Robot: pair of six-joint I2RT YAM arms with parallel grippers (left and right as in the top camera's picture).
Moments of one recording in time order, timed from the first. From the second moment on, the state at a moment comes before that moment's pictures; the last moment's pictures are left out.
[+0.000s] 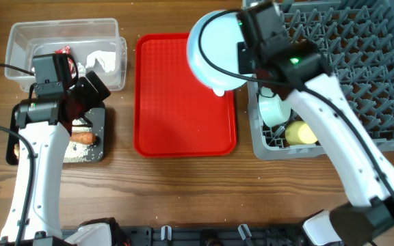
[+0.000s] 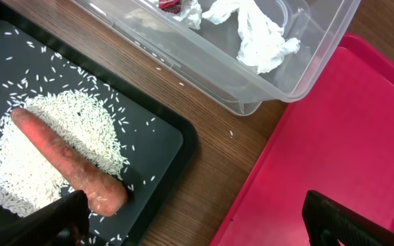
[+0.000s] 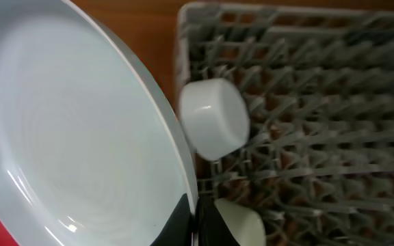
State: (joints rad) left arm 0.12 1.36 1.15 -0.81 -0.07 -0.49; right arm 0.47 1.64 1.74 -1.01 0.44 0.28
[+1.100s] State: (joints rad) left arm 0.12 1.36 1.15 -0.81 -0.07 -0.49; right arm 0.12 1.96 1.74 -0.78 0.74 0.08
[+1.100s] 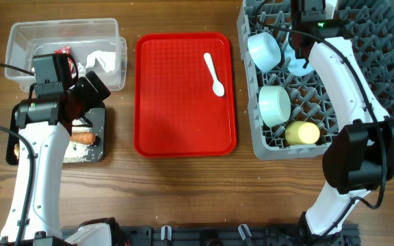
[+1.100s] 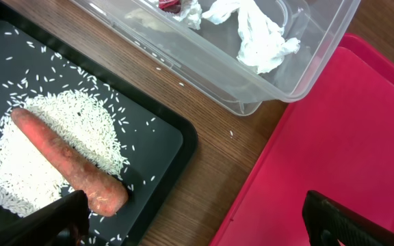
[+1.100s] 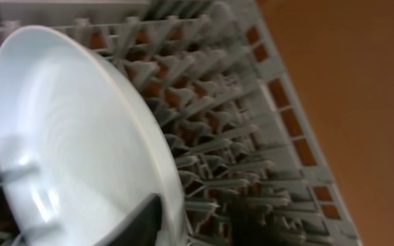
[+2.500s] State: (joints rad) left arm 0.12 1.36 1.15 -0.81 -0.07 -0.49; right arm 0.42 2.25 1.81 -0.78 -0.05 0.16
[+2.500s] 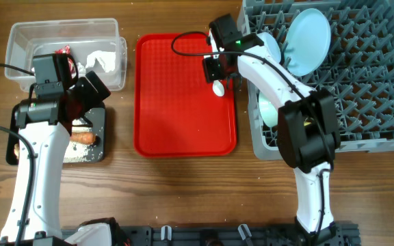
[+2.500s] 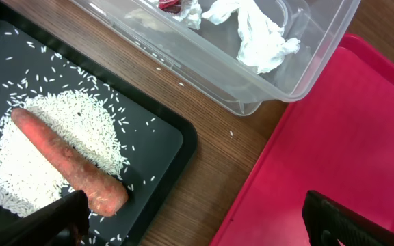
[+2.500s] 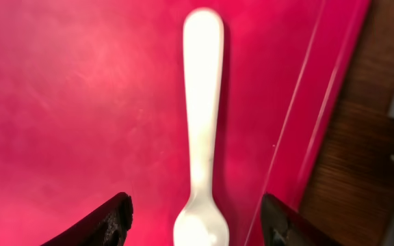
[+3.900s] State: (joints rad) left arm 0.12 1.36 1.15 -0.81 -0.07 -0.49; right arm 0.42 1.75 1.81 -1.18 -0.02 0.13
